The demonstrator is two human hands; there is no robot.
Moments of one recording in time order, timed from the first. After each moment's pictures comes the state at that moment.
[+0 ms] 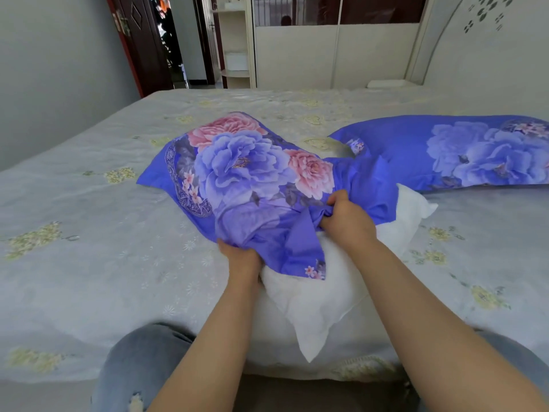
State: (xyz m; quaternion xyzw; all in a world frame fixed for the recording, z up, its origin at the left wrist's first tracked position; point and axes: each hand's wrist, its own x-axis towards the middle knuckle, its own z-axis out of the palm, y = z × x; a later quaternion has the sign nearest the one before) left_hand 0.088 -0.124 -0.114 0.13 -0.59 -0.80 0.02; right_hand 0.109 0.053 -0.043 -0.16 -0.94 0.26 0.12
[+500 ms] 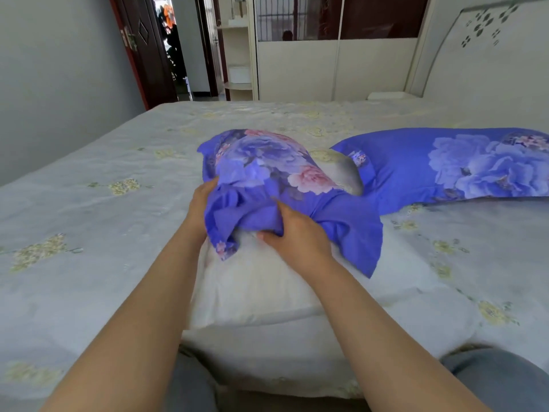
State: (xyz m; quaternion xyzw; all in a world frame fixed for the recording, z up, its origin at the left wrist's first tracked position) left_hand 0.018 -0.197 -0.011 -0.03 -0.65 -0.76 -0.01; right_hand 0.111 -0.030 -0.031 0.00 -0.95 0.25 0.17
